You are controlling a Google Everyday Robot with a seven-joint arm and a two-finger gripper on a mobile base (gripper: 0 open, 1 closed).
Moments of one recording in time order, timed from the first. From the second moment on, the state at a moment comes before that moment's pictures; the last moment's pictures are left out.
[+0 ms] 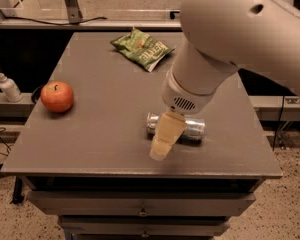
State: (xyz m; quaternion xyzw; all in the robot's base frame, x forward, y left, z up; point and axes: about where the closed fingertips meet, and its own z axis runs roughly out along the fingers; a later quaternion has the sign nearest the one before) arm 0.452 -0.039 0.875 -0.60 0.78 0.03 0.17
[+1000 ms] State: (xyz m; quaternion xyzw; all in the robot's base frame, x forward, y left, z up) arm 0.477 -0.057 0.830 -0.58 0.80 0.04 0.15
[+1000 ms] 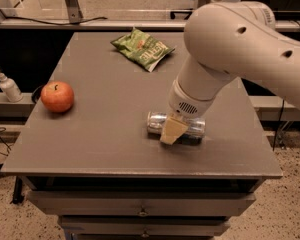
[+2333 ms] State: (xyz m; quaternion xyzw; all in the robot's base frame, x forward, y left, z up) arm 0.481 -0.051 0.879 -0.58 0.78 0.11 0.20
